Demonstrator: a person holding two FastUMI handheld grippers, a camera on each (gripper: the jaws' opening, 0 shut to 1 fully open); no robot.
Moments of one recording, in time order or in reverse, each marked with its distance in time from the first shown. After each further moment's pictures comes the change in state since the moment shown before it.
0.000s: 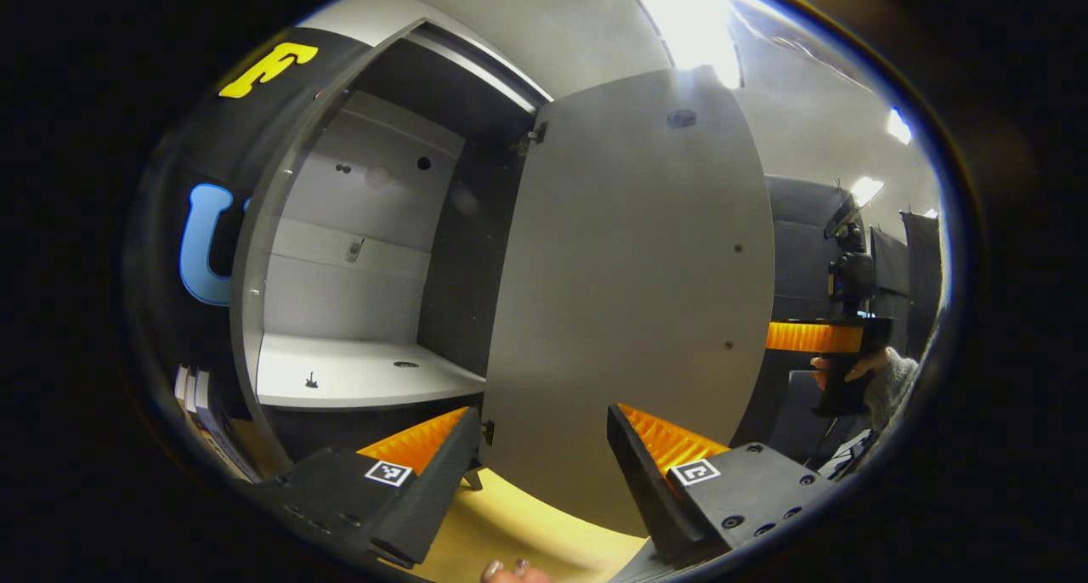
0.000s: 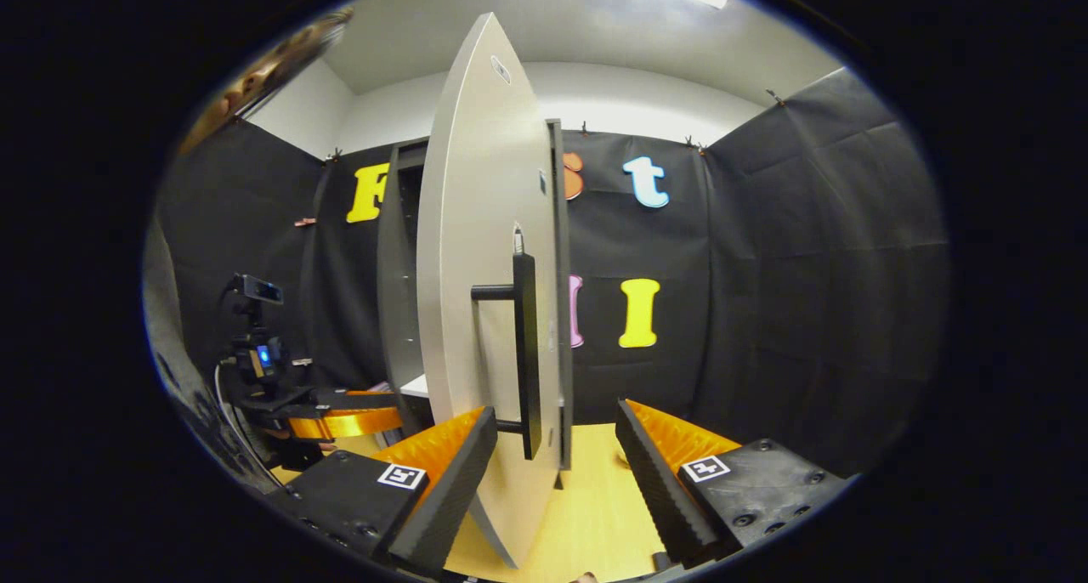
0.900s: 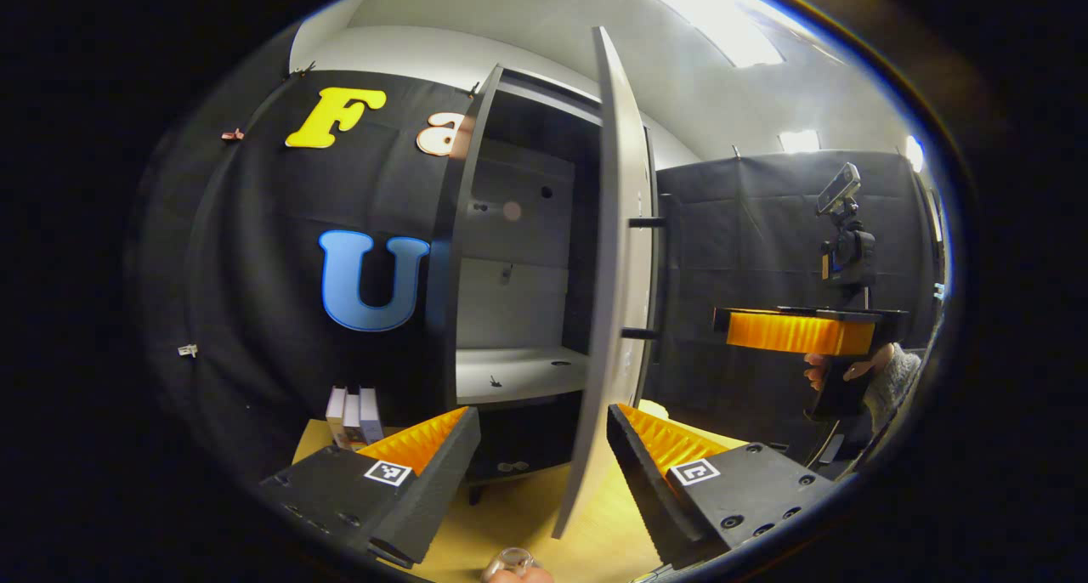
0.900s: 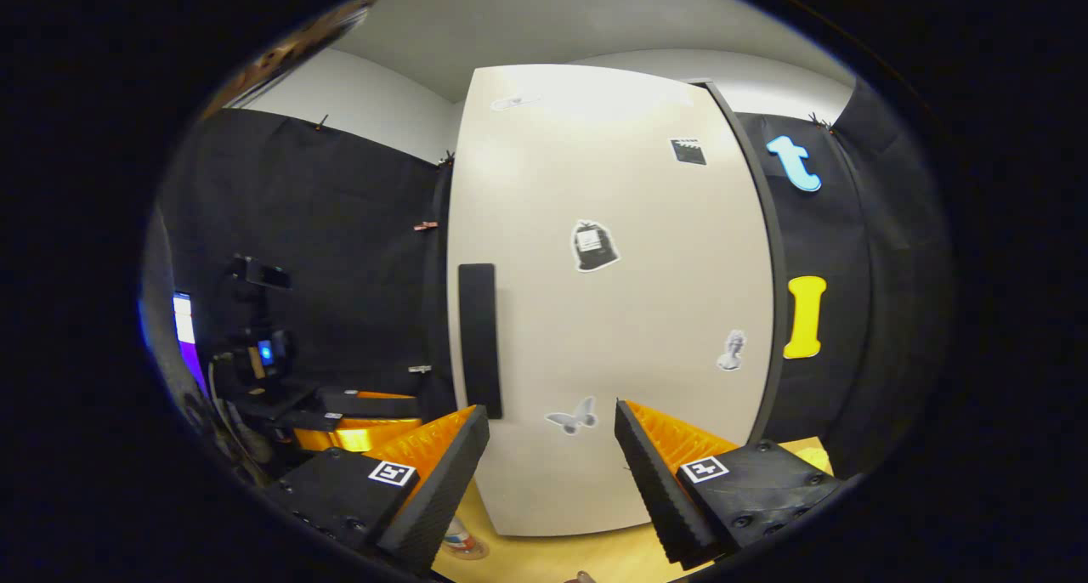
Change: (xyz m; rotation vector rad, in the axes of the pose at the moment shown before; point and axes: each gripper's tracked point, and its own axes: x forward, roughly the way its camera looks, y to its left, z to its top) left arm -0.112 0.090 0.030 0.113 -0.032 0.466; right arm 0.120 0.051 -0.031 0.002 -0.011 0.368
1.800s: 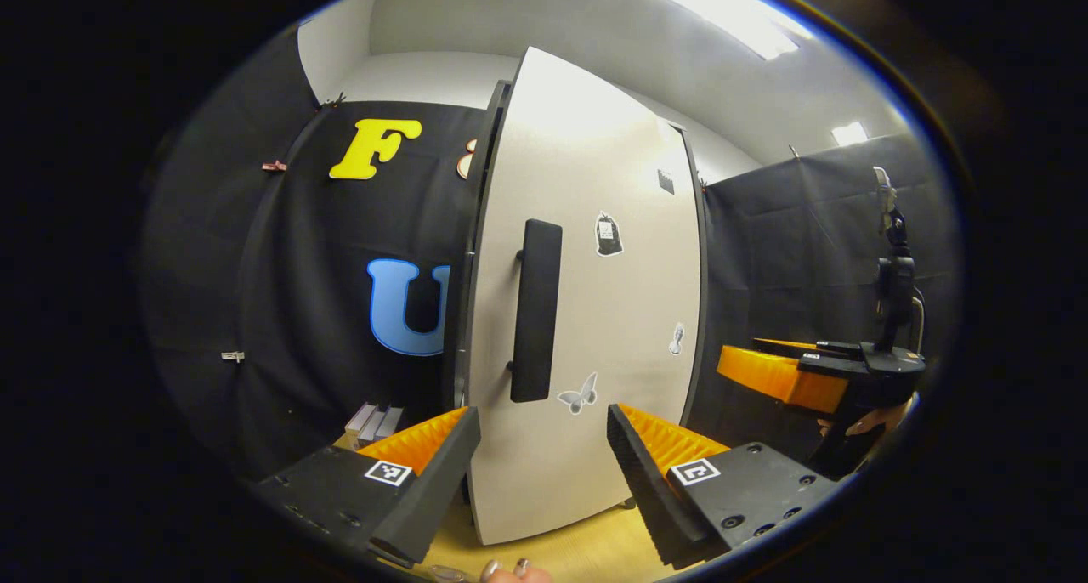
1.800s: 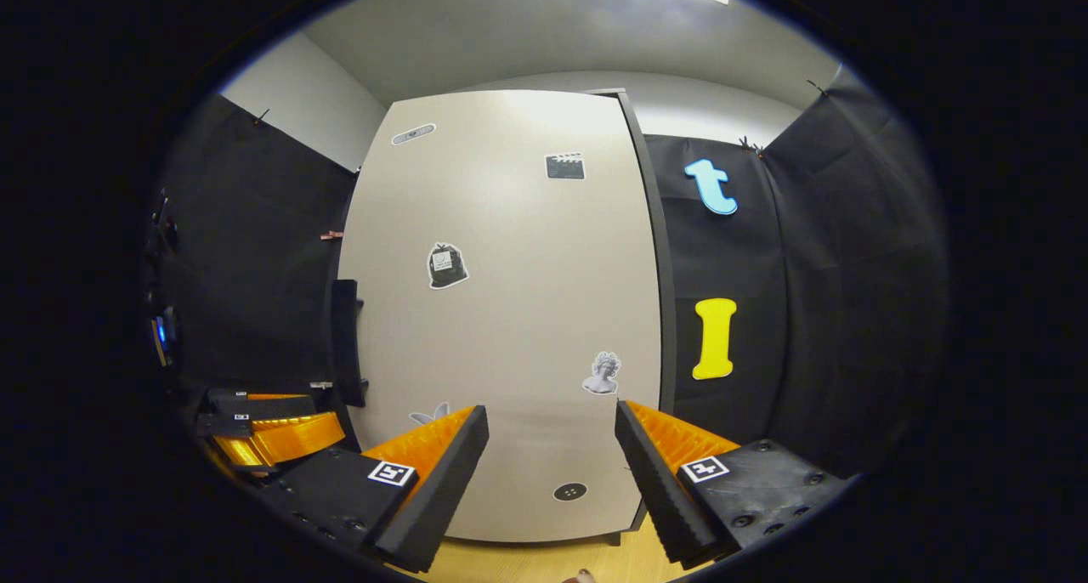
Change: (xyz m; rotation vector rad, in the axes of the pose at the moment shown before) left arm 0.069 -0.041 0.025 0.004 -0.088 0.249; right arm 0.015 -0.087 0.012 -0.016 -0.105 -0.232
